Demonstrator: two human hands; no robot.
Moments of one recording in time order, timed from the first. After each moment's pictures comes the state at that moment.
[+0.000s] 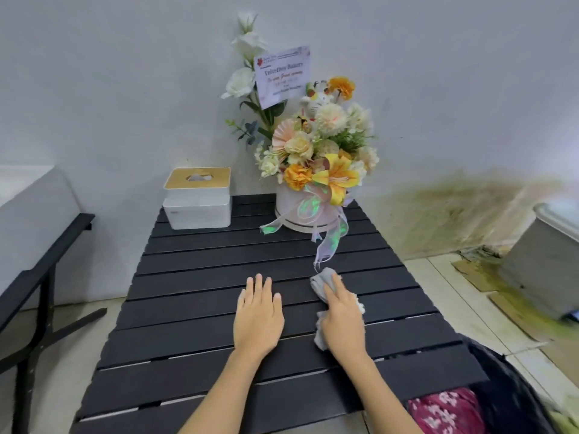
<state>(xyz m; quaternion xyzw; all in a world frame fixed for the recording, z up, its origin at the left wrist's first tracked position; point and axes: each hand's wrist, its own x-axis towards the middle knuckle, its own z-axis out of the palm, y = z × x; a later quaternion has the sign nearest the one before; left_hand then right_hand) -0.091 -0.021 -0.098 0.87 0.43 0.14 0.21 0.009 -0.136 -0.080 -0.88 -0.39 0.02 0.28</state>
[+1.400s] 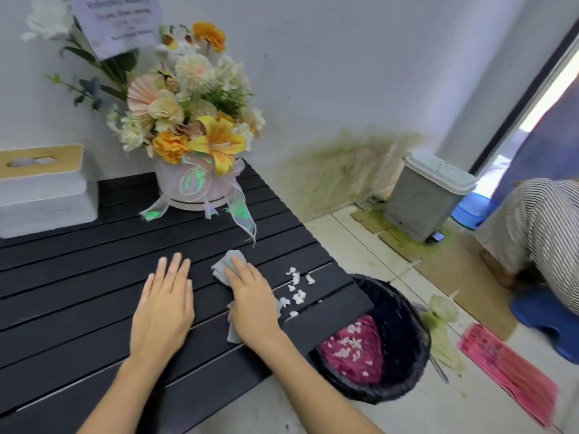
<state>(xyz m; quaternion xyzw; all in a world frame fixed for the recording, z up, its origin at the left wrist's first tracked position) -0.075 -0.029 -0.103 0.94 0.28 0.17 0.06 0.012 -0.151 -0.096 -0.87 -0.41 -0.03 0.28</state>
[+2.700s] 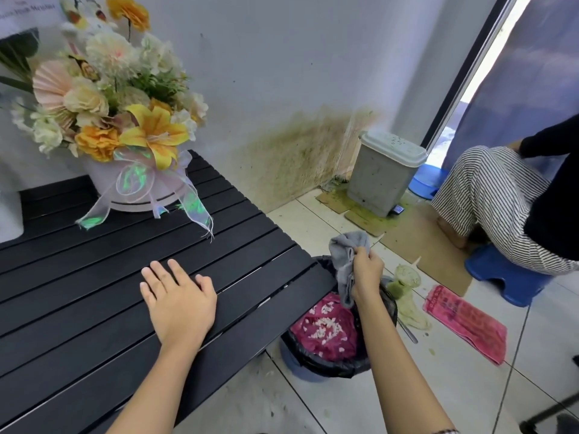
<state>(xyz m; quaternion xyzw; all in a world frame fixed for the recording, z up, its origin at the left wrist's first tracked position) -0.009 -0.095 -0.118 0.90 0.38 0.15 0.13 0.144 -0.332 -0.095 -0.72 0.20 -0.02 0.66</state>
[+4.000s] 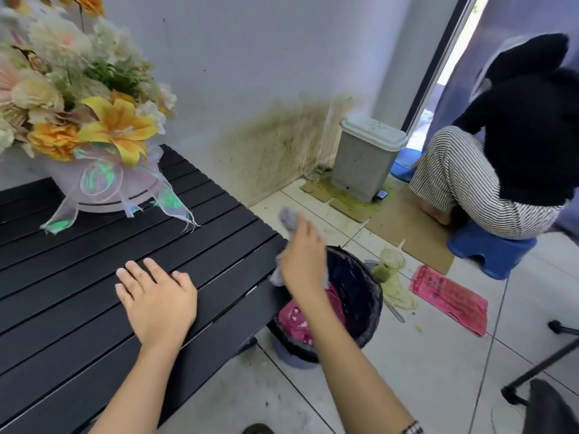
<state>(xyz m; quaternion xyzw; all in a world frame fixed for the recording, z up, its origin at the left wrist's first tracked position) -0.006 -0.095 -0.111 0.90 0.39 0.12 0.13 0.090 -0.263 -0.064 -0.95 -0.03 -0.06 0.31</state>
